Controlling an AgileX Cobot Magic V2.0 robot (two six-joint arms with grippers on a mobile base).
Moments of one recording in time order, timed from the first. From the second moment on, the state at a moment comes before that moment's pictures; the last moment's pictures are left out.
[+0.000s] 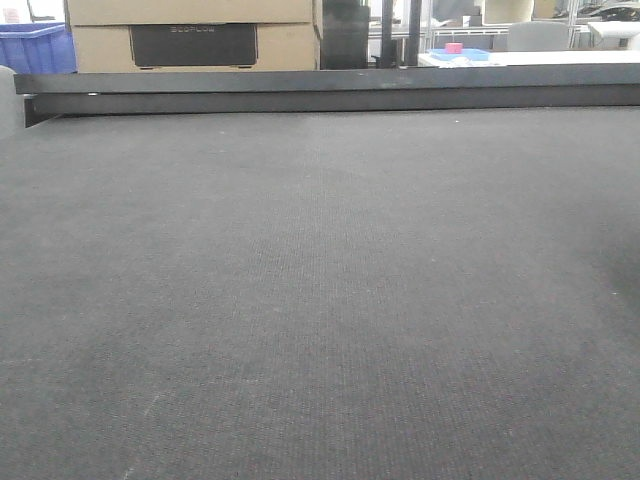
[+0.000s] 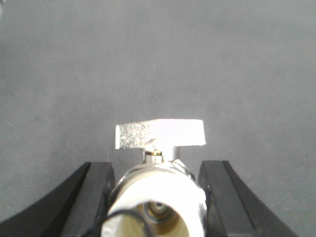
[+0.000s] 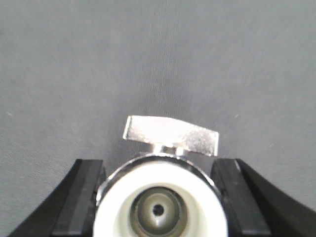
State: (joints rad) left arm -0.01 0.86 -0.84 -0.03 0.60 0.15; right arm 0.11 0.96 -0.77 0.03 0.63 -0.04
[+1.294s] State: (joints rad) left arm -0.01 0.43 -0.82 -0.03 0.56 0.15; right arm 0.11 0.46 -0.77 0.03 0.49 -0.04
